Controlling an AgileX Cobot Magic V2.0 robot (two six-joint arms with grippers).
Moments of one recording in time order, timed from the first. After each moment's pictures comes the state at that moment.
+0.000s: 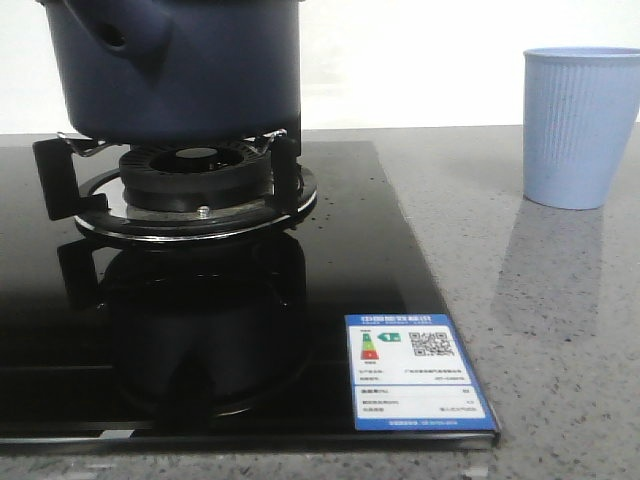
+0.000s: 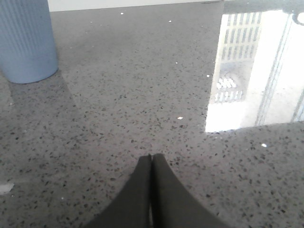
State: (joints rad) left arm -0.07 0.00 0.00 -0.06 0.33 0.11; right arm -0.05 -0.01 0.01 -0.25 0.33 0.27
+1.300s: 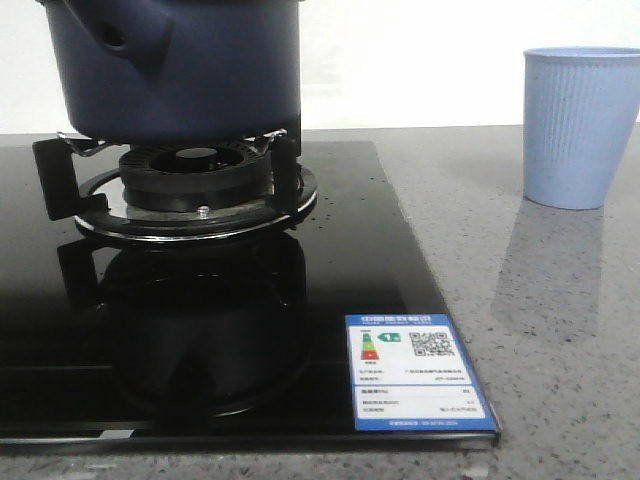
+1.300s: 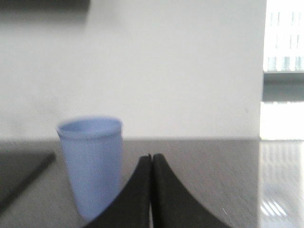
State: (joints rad) left arm -0.07 0.00 0.00 -0.56 0.15 0.11; right arm -0.05 -0.01 0.01 -0.28 -0.23 0.33
